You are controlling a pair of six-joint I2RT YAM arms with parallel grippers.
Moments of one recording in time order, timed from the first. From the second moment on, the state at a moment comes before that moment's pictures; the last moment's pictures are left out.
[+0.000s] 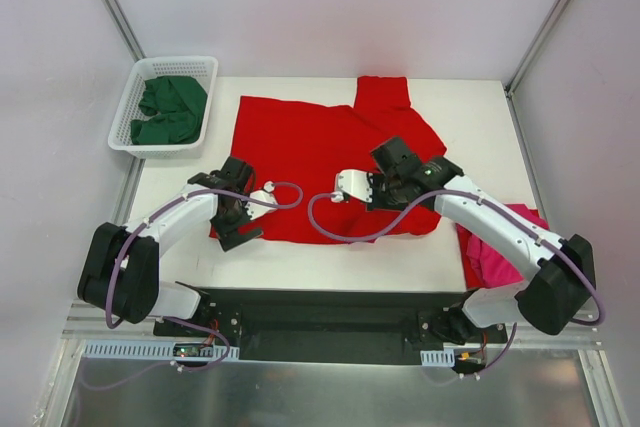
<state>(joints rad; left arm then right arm) -0.36 1.37 0.79 -0.81 -0.06 0.73 0.74 1.36 1.18 -0.90 -0.02 -0.89</state>
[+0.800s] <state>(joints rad) -0.37 1.37 0.79 -0.81 -0.05 0.72 0.64 1.38 1.27 -0.88 0.05 -0.93</state>
